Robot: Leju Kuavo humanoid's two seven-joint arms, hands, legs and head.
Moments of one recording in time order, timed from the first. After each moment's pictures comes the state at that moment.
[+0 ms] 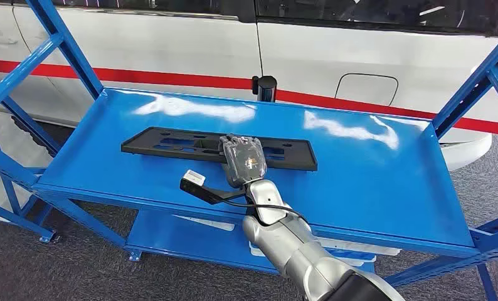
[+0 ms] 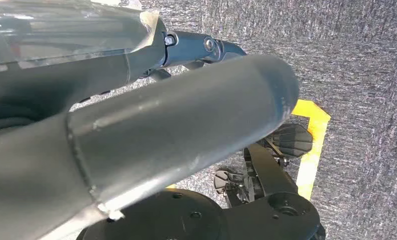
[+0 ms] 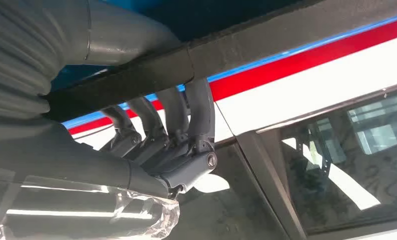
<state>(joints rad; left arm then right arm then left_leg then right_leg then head) -0.09 -0.15 1.00 -0.21 -0.95 0.00 -0.17 -0.75 0.36 0.68 -0.54 1.17 -0.62 0.12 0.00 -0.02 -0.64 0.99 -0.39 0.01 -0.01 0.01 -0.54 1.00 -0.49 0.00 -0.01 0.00</state>
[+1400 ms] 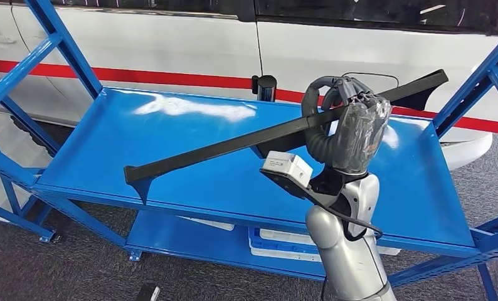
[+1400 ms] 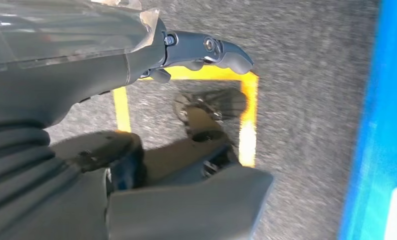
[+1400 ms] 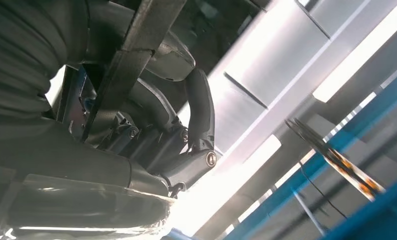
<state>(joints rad) -0.20 -0.22 0.95 -0.21 -0.99 -0.08 -0.24 -0.44 0.18 0.39 -1.73 1.14 -0.49 -0.05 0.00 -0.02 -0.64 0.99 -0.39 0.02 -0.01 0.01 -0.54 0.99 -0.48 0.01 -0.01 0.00</state>
